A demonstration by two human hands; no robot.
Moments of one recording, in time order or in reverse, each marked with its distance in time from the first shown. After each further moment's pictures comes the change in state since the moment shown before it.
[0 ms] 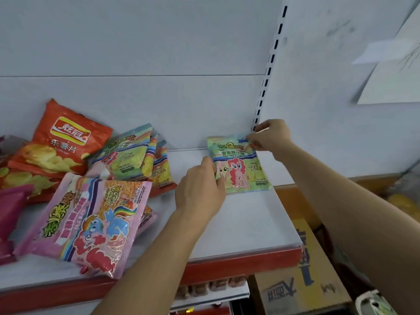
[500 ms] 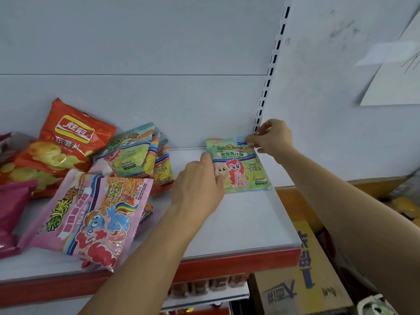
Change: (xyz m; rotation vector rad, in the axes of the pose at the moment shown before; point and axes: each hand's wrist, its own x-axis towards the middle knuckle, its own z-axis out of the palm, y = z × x) left_hand -0.002 0.001 -0.012 0.094 0.031 0.068; right_hand -0.004 0.005 0.002 -0.136 0.041 -0.112
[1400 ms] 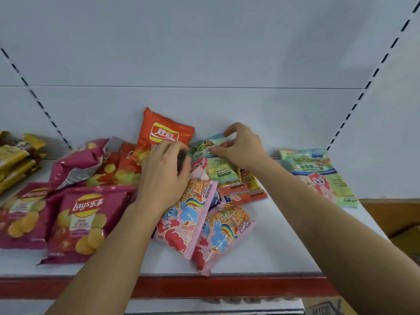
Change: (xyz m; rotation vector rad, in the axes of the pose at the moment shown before) left_hand 0.014 -0.225 -0.094 -0.083 0.344 0.102; right_hand -0.113 -0.157 0.170 -0.114 -0.308 -0.254
